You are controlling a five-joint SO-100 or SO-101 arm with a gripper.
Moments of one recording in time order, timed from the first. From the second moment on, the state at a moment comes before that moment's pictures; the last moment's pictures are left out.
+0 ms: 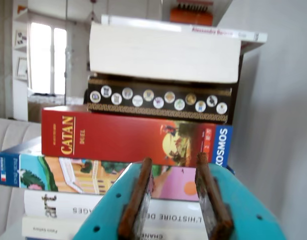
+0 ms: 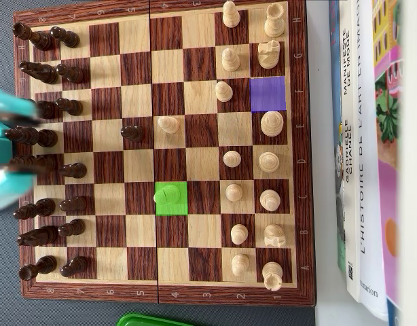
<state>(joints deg) -1.0 191.2 179.5 -19.2 86.9</state>
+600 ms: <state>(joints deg) -1.0 191.2 179.8 -57.7 86.6</state>
